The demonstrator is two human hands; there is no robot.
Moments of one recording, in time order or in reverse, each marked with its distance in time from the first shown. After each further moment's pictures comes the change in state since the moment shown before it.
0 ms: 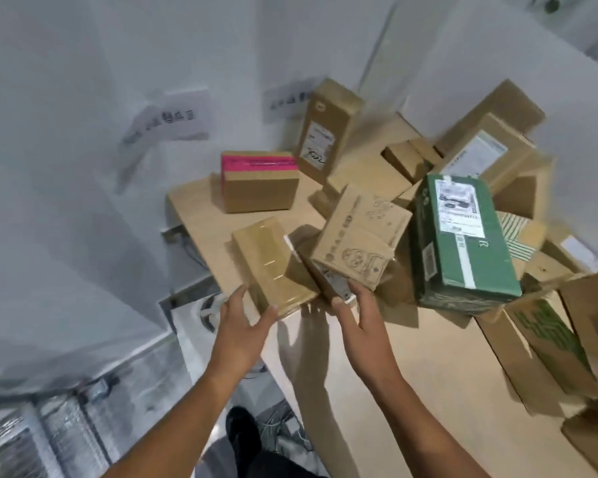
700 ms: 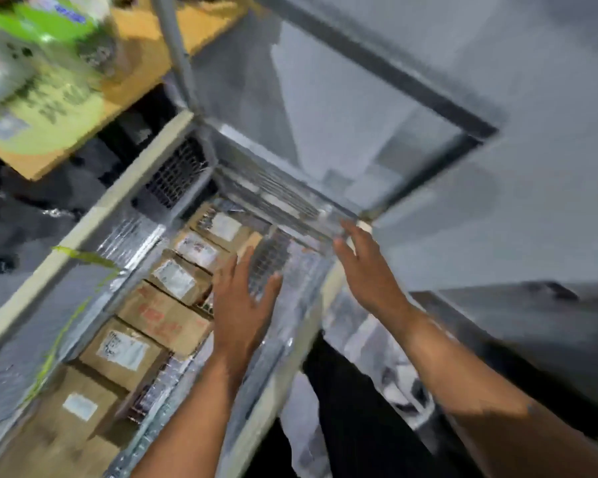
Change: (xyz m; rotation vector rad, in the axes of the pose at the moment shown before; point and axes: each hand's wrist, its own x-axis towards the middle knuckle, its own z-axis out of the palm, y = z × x) left_hand -0.251 -0.393 -0.340 -0.271 1.041 -0.473; right_hand -0.230 -0.097 0.586 -0.451 -1.189 -0.636
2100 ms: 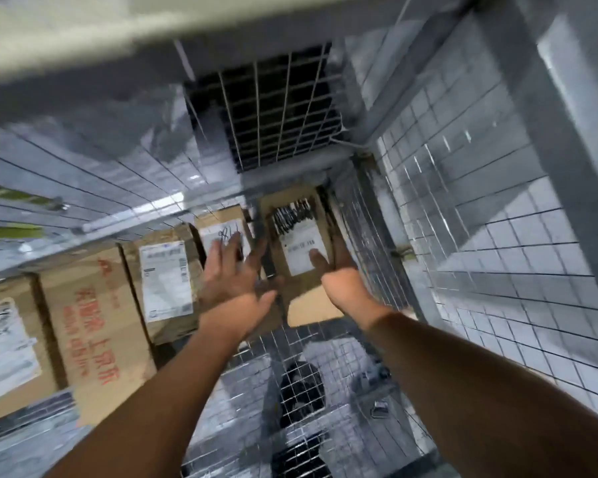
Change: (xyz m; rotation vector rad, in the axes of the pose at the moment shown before) left_hand 0.328 -0.317 0.133 0.449 0.165 -0.342; right_hand 0.408 0.188 0.345 -0.397 -0.540 0.120
